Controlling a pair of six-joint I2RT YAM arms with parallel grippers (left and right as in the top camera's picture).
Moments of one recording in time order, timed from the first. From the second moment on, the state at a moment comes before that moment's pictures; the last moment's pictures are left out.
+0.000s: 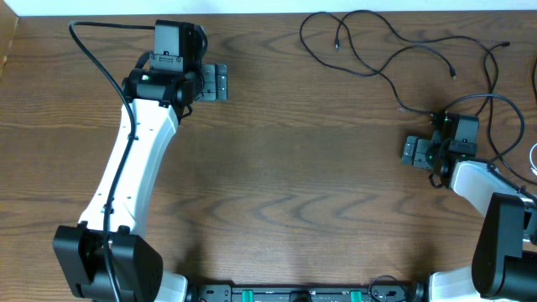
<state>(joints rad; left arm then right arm) -0.14 1.65 1.50 -0.78 -0.06 -0.09 -0.16 1.65 0.69 -0.06 0.03 0.02</state>
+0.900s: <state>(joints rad) -0.14 1.65 1.50 -0.78 -0.06 -0.09 -0.17 2.03 0.84 0.52 0.01 0.09</state>
